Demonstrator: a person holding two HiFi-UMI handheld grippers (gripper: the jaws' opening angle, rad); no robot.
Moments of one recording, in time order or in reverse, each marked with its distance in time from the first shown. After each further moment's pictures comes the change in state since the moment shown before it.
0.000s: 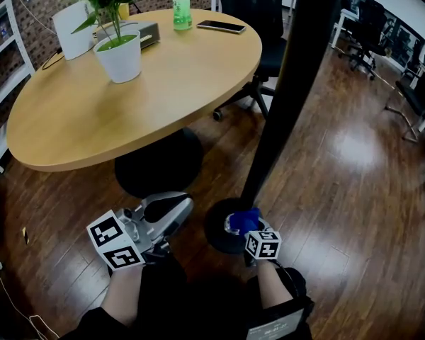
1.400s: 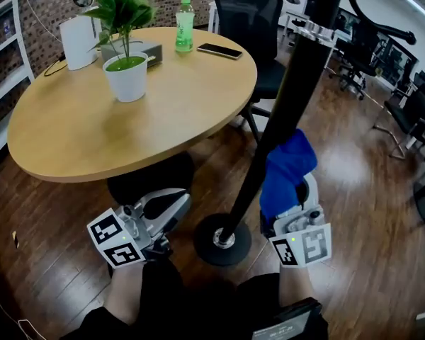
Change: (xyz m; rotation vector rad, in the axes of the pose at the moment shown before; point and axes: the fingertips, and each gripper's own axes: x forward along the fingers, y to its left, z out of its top) left arm 0.013 -0.002 0.052 0.029 -0.114 -0.024; right arm -0.238 0.162 0.381 -0.464 -0.977 0.205
